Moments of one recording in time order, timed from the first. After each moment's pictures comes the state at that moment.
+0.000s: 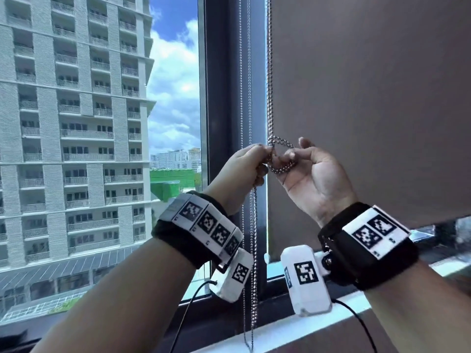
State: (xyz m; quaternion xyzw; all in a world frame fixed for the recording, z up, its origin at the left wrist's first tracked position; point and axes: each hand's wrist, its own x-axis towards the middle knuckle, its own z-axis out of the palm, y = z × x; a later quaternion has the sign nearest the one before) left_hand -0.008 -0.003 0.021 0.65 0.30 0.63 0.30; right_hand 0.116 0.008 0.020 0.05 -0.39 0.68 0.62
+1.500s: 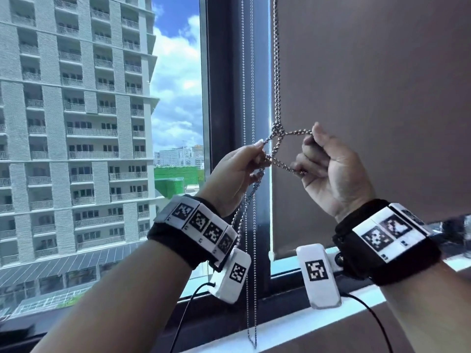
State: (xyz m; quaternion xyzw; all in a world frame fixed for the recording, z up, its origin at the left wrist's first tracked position) left_hand -0.026 -0.004 0.011 0.65 0.24 0.62 0.37; right_hand 0.137 0.013 0.015 0.03 -0.56 0.57 0.61
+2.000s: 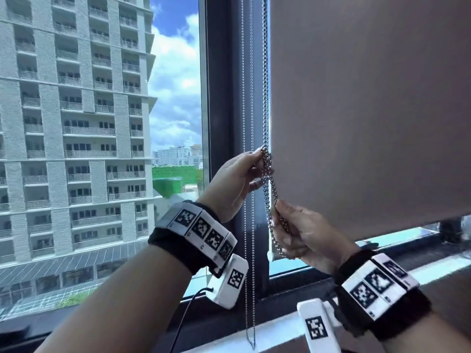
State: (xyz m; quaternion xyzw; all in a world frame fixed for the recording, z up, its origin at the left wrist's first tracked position) left_hand -0.027 0.002 0.002 0.63 0.28 0.62 0.37; right_hand 0.131 0.013 -0.062 -0.14 -0.68 0.61 0.38
